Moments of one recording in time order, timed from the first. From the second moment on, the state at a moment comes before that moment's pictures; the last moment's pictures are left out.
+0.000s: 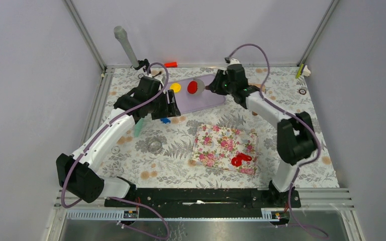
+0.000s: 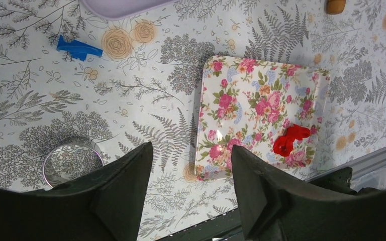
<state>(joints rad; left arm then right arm) -0.46 1.34 1.28 -0.77 0.12 -0.54 0.42 1.75 1.31 -0.06 -0.10 0.55</state>
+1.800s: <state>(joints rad) -0.41 1.32 1.28 -0.78 0.11 -0.56 0.60 2.12 1.63 0.07 0.20 -0.02</state>
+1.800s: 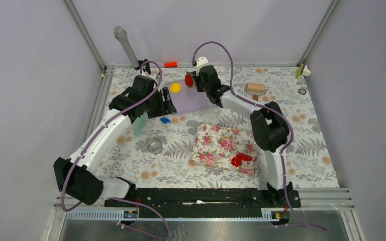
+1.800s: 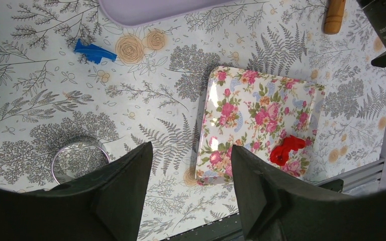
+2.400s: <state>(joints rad) -0.38 1.63 1.30 -0.46 0.24 -0.70 0.49 2.09 1.59 0.03 0.08 0.41</state>
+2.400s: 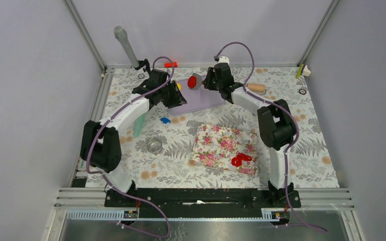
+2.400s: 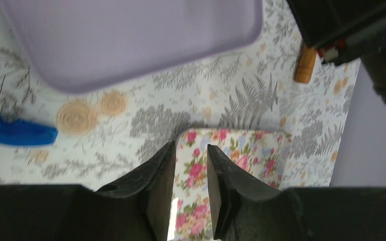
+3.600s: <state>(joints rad) -0.36 2.37 1.96 -0.23 0.23 -0.77 0.45 2.12 1.55 0.06 -0.05 0.64</state>
